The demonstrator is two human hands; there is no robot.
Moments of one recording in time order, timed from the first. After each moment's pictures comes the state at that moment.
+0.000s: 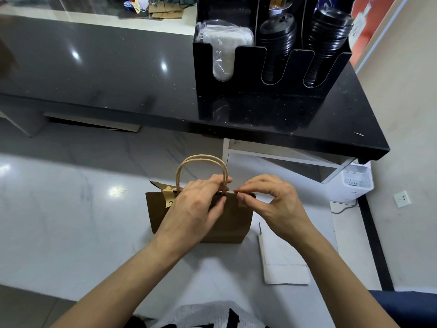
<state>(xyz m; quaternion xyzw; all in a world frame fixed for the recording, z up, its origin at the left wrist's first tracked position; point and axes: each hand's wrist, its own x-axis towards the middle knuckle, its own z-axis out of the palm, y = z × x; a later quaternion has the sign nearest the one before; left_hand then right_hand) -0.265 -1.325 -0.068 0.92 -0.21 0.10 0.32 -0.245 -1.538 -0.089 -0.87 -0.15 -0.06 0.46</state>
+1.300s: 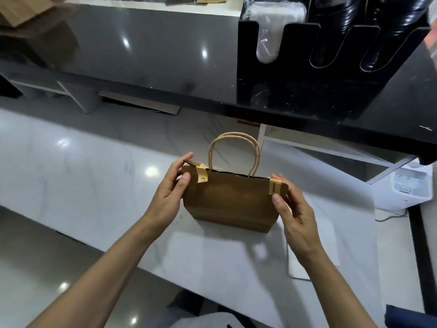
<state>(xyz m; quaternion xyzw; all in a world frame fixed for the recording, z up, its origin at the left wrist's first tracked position) -0.288 -1.234 -0.108 0.78 0.07 -0.01 0.62 -0.286 -1.515 -0.145 -0.75 -0.03 0.02 0.66</state>
